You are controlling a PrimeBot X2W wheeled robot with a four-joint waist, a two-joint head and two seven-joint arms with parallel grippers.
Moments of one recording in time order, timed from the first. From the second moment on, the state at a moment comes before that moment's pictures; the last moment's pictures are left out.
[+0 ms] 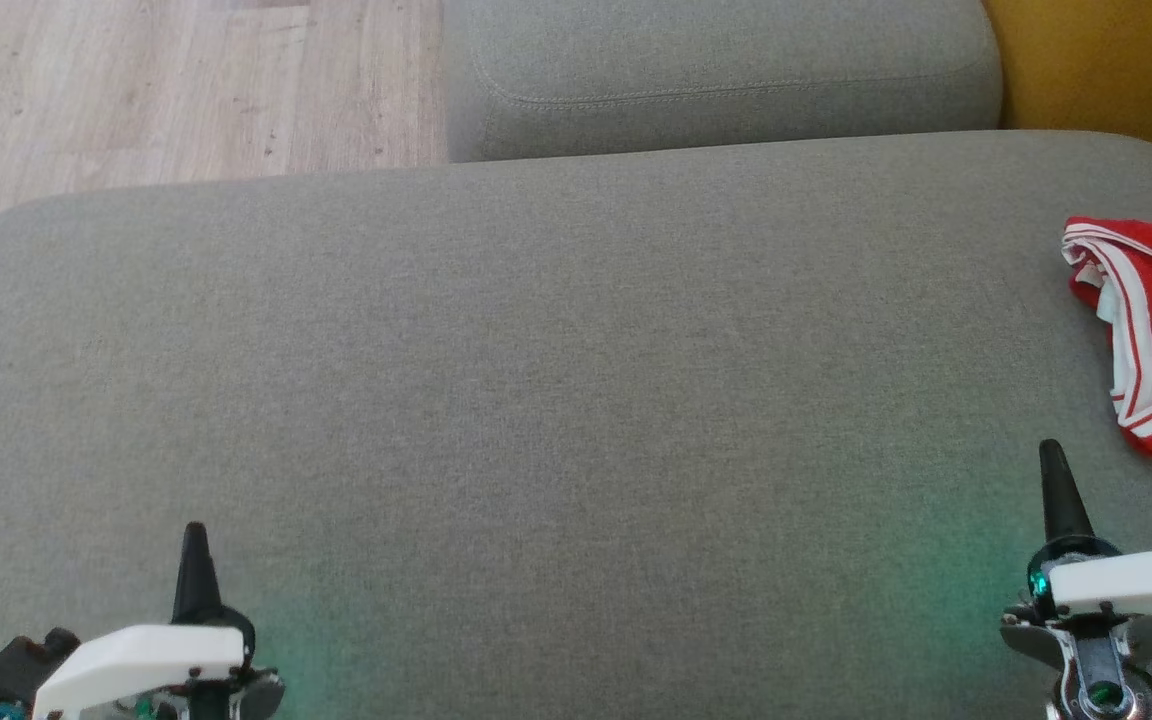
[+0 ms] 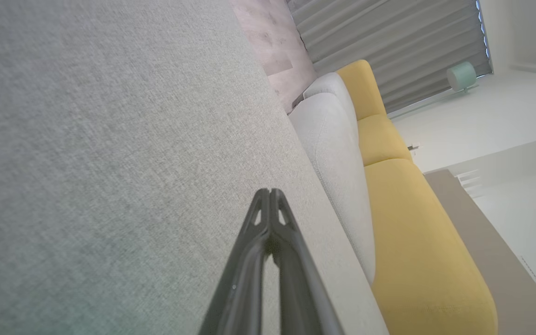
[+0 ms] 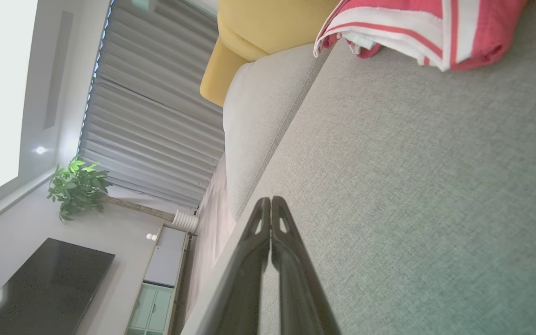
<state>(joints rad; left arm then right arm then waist) -0.01 0.10 -0.03 0.30 -1.24 -0.06 -0.01 -0.01 -0.07 -0.10 0.27 1.13 0.12 0.06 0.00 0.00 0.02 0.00</state>
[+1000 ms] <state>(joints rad) -0.04 0.06 0.04 0.29 -1.49 -0.11 0.07 -0.04 -0.05 -0.12 0.27 1.45 0.12 0.09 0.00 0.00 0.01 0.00</state>
